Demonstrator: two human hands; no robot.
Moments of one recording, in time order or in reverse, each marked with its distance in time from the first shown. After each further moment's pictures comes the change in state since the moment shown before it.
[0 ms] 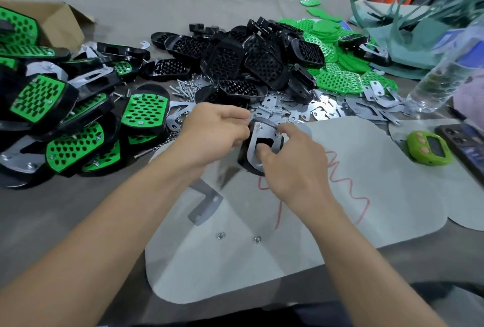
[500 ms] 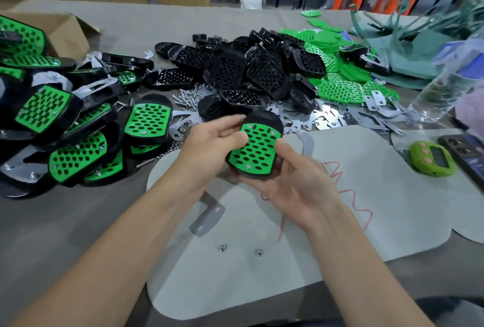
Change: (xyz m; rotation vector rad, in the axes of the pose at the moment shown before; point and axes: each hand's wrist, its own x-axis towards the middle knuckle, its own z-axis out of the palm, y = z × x) left_hand -0.006 -0.020 -0.001 -0.274 -0.052 0.107; right_hand 0.004 0.010 0.005 1.582 -0.618 0.408
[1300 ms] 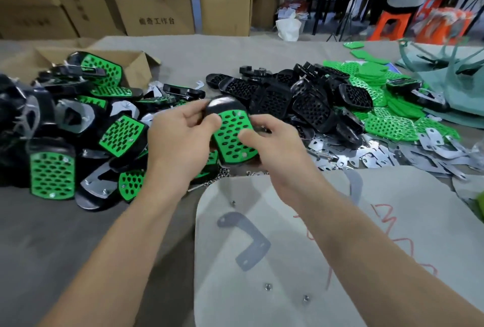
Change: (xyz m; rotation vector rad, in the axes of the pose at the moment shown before) left_hand 0.006 0.056 -0.086 0.184 0.506 0.211; right_hand 0.064 0.002 0.106 -0.658 0.009 -0.272
